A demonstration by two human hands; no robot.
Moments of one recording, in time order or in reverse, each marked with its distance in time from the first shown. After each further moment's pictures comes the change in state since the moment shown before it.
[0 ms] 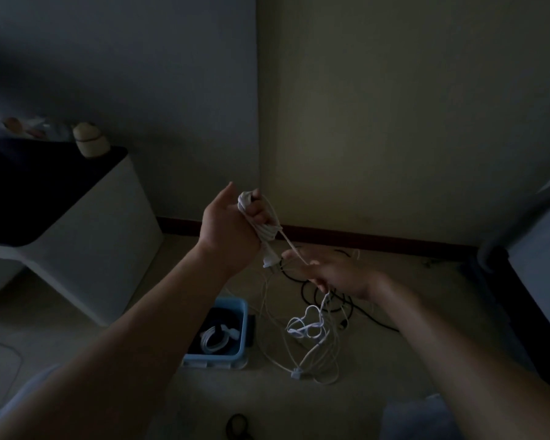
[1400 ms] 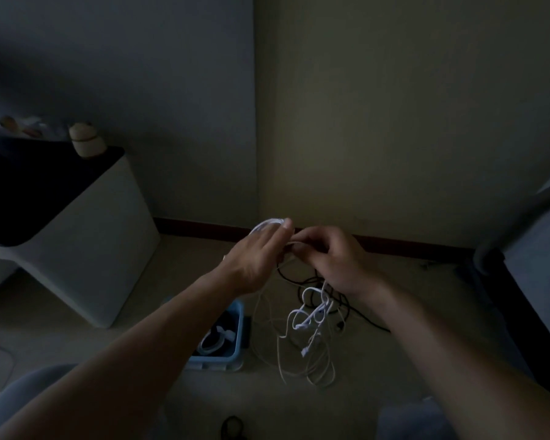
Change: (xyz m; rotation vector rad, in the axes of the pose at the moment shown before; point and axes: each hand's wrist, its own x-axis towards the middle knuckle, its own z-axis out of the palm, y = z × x) left_hand -0.014 -0.037 -0.003 1.712 -0.076 0.219; right_hand -0.013 -0.028 0.007 0.030 0.398 -0.361
